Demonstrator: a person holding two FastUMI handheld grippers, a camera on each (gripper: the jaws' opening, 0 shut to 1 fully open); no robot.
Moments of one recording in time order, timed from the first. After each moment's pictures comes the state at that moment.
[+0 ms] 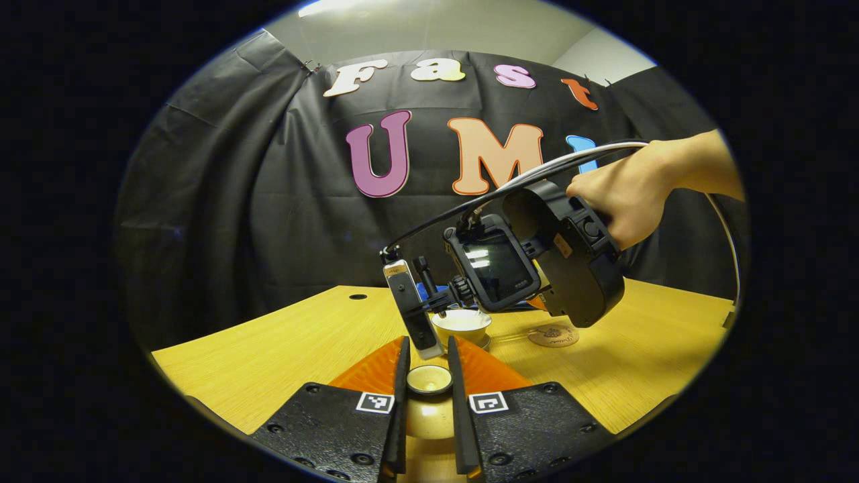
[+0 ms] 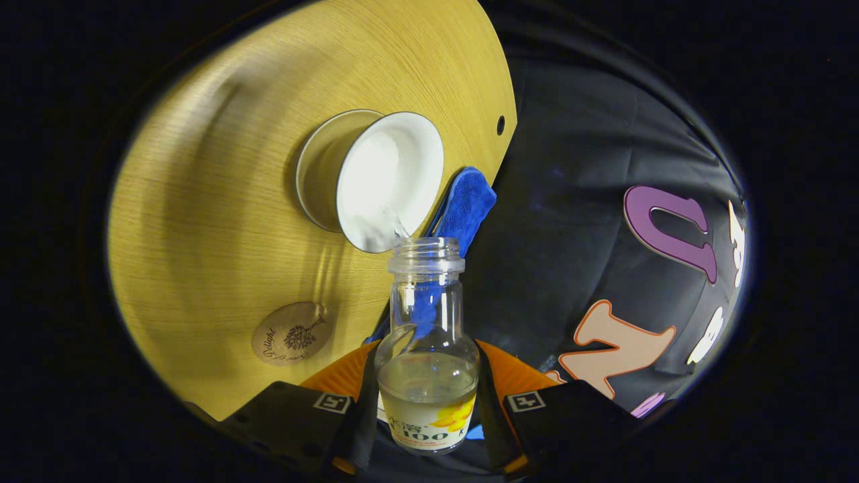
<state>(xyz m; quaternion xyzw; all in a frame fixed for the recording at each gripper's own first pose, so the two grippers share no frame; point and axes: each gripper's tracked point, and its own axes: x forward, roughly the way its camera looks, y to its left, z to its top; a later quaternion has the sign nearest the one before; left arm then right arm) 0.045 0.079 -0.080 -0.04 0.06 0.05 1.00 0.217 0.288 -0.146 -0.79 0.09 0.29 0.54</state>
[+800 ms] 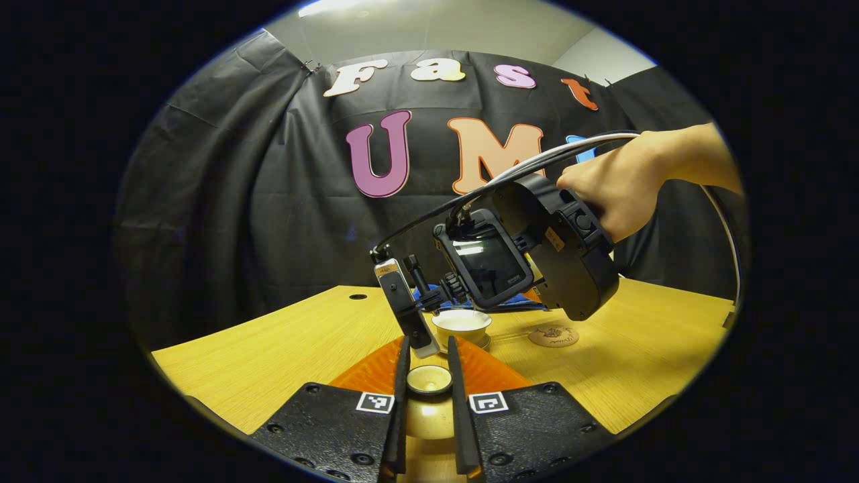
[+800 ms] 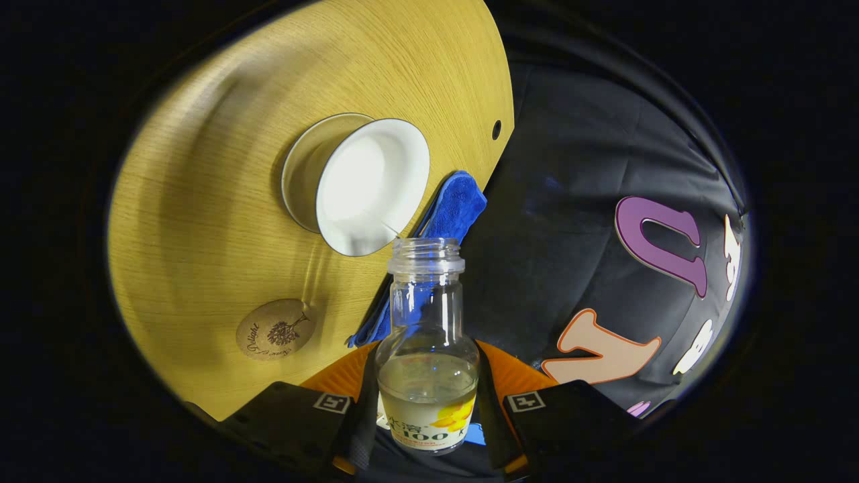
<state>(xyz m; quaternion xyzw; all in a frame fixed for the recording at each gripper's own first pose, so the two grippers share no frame) 0.045 0.079 -0.080 -0.04 0.06 0.05 1.00 0.223 0.299 -0.137 -0.80 0.07 0.29 0.53</state>
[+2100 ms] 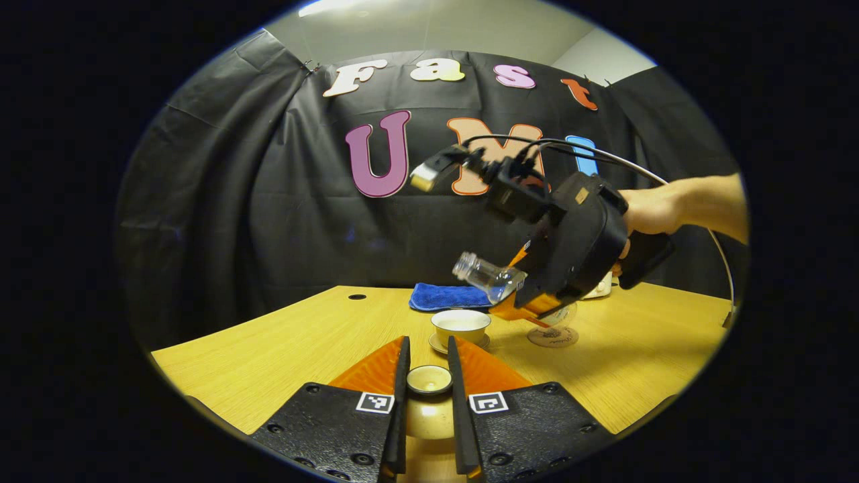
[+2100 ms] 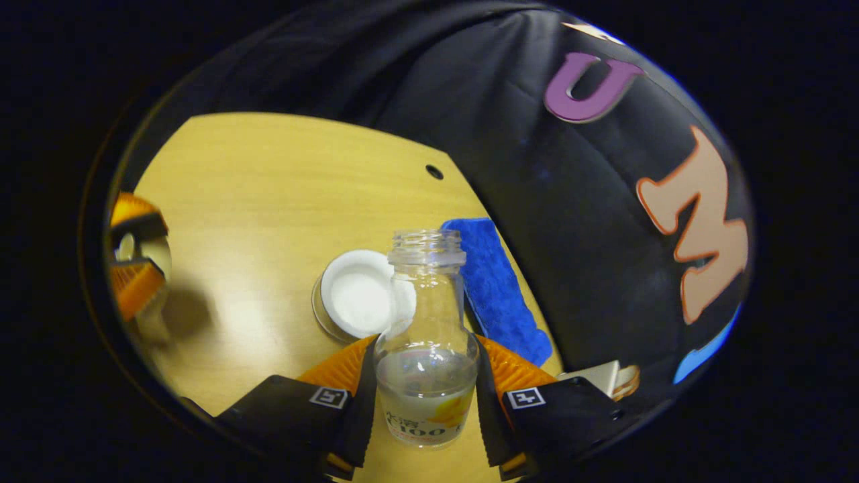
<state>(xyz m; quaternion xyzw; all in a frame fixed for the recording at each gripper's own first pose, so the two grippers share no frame) 0.044 0.077 -0.079 -0.04 0.06 0.05 1.00 0.187 0.315 -0.145 -0.32 0.25 0.43 0.81</state>
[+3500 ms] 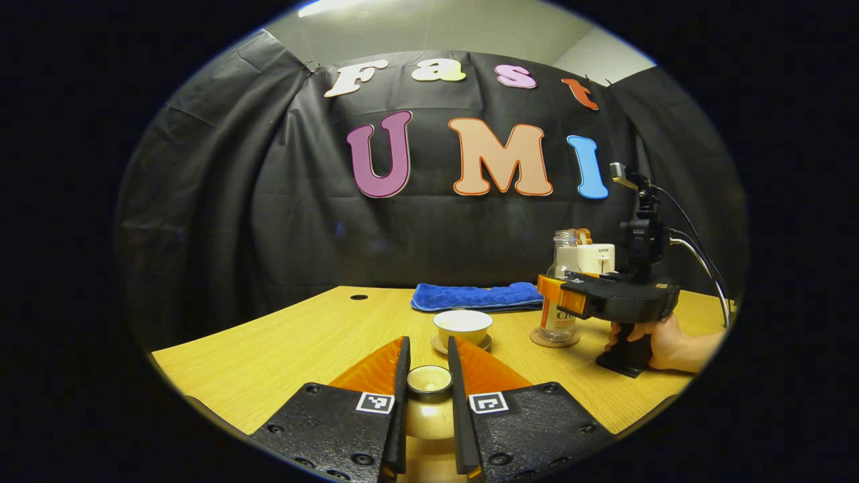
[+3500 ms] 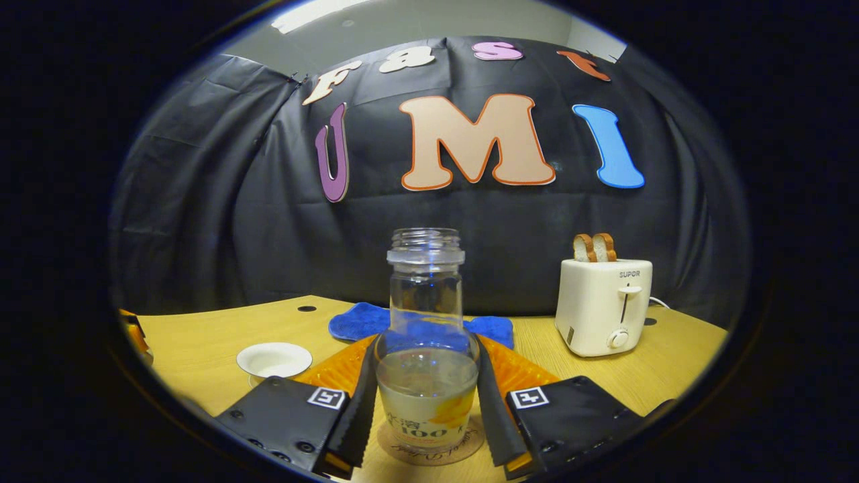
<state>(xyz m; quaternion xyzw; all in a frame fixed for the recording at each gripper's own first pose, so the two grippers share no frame) 0.046 0.078 -0.078 -0.04 0.06 0.05 1.00 0.232 0.207 -0.147 0.07 0.10 0.20 0.97</state>
